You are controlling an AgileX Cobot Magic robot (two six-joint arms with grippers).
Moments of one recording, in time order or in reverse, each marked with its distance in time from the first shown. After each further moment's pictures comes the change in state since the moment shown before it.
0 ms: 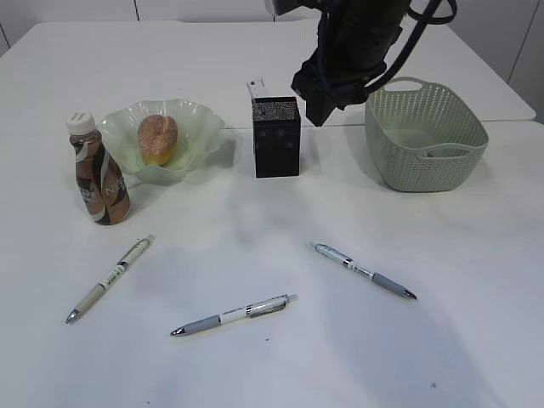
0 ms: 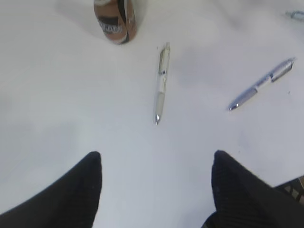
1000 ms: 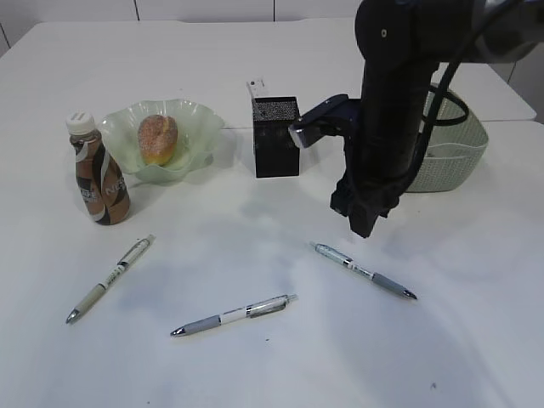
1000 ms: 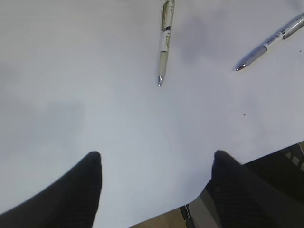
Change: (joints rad) left arm 0.000 0.000 0.000 0.010 0.115 0.000; right arm 0.000 0.000 0.340 -0.070 -0.015 -0.008
